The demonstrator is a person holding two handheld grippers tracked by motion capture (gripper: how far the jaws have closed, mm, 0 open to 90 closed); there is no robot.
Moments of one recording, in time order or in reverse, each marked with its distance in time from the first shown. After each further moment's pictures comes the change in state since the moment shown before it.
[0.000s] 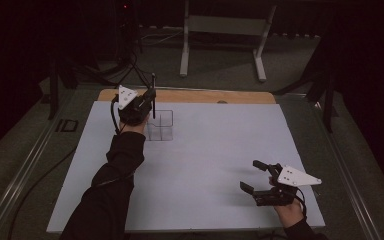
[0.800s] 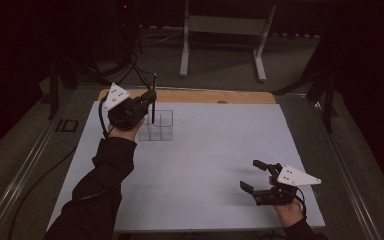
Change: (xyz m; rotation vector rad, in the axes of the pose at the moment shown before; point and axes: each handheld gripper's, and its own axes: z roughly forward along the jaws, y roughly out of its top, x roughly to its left) left arm -0.019 0.043 -0.053 0.018 -0.160 0.040; right arm 0.000 0.000 0.001 0.003 -0.009 0.000
